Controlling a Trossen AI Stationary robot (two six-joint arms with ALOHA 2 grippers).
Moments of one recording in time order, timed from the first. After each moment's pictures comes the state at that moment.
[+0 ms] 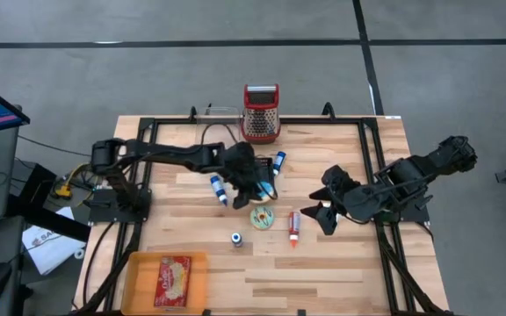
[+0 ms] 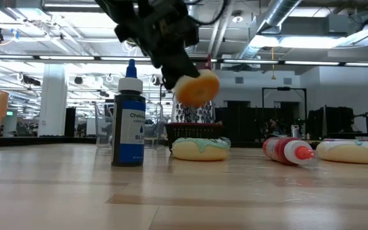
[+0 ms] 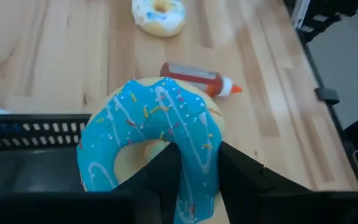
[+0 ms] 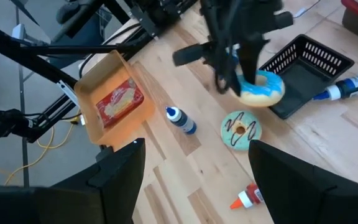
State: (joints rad) left arm 0.17 1.74 1.19 -0.27 0.42 -0.02; right arm 0.51 1.33 1.58 -1.04 0.48 1.03
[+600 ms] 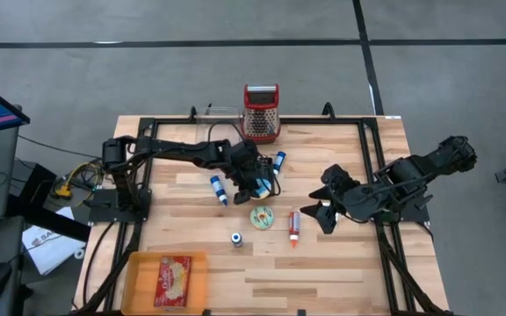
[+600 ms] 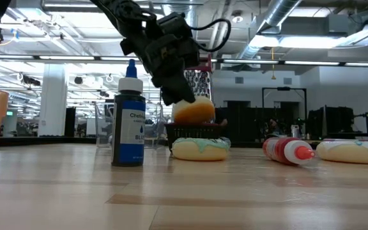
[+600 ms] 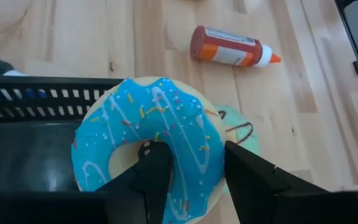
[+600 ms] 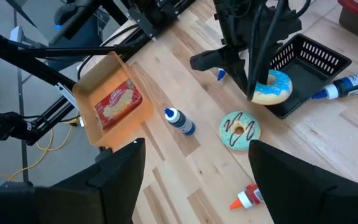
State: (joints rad) left arm 0.22 1.82 1.21 -0.32 0.43 0.07; right arm 0.51 1.33 1.58 -1.04 0.48 1.04
